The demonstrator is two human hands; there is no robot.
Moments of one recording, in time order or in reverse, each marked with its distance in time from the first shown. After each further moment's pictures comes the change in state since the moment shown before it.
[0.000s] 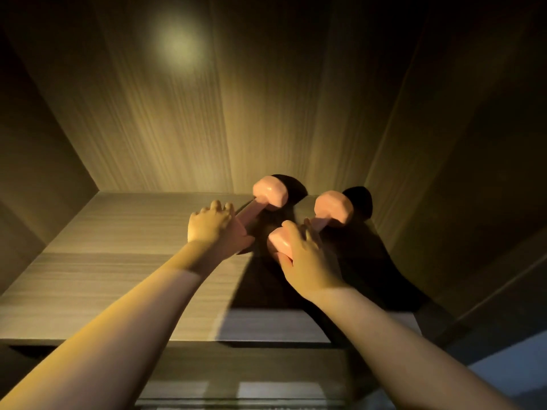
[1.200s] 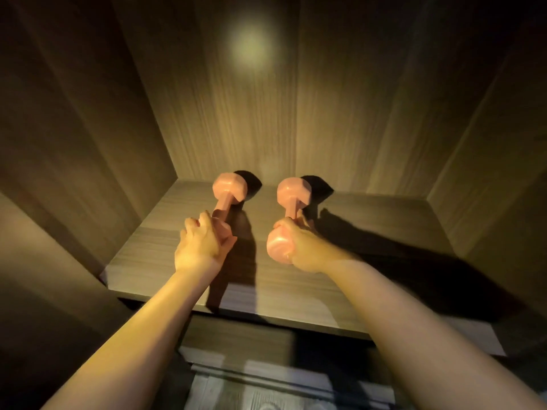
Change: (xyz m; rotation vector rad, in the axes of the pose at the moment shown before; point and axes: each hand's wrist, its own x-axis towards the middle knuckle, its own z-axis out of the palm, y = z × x) left_hand -0.088 -0.119 0.002 -0.339 0.196 -0.388; right_hand 0.040 -0.089 0.021 0.267 -0.599 -0.117
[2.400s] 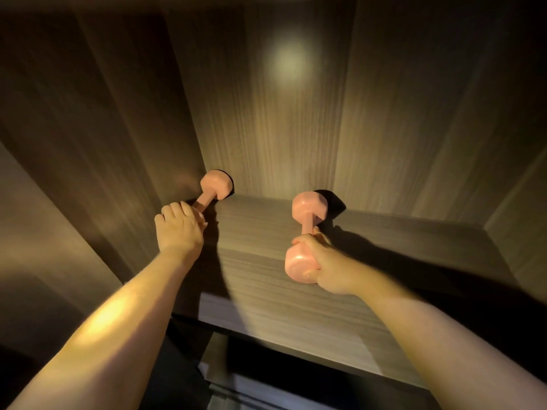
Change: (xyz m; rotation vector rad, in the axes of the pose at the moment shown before) left_hand 0.096 -0.086 -0.021 0.635 0.224 -0.010; right_hand 0.024 -0.015 -0.001 -0.026 -0.074 -0.106
